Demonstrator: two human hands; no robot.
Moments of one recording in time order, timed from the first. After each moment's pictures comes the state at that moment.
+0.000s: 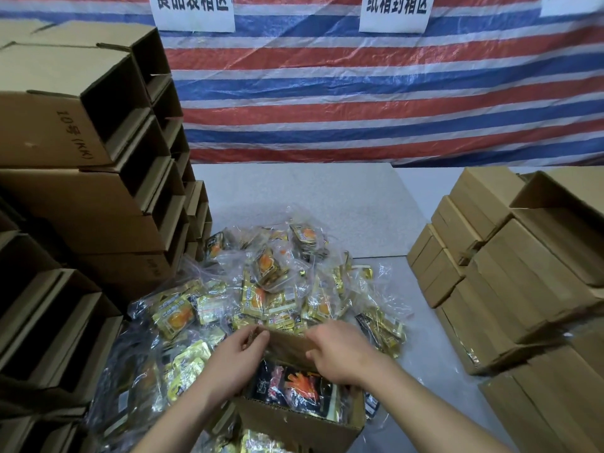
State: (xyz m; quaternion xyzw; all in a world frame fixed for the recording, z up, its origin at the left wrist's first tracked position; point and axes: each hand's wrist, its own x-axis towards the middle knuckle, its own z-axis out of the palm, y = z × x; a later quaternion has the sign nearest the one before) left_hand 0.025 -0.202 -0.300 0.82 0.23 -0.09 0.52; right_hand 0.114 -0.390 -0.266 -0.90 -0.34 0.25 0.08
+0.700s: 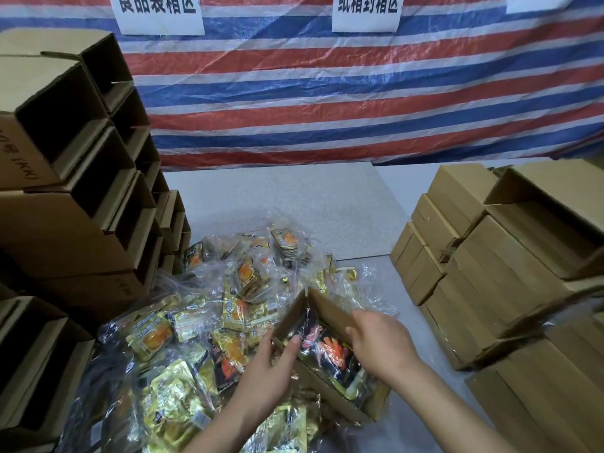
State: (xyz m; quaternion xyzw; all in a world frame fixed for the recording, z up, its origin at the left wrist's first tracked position) left_hand 0.047 -0.273 -0.289 0.75 0.24 -0.12 0.60; right_hand 0.142 -0.462 -0.270 -0.97 -0.17 0.11 0.11
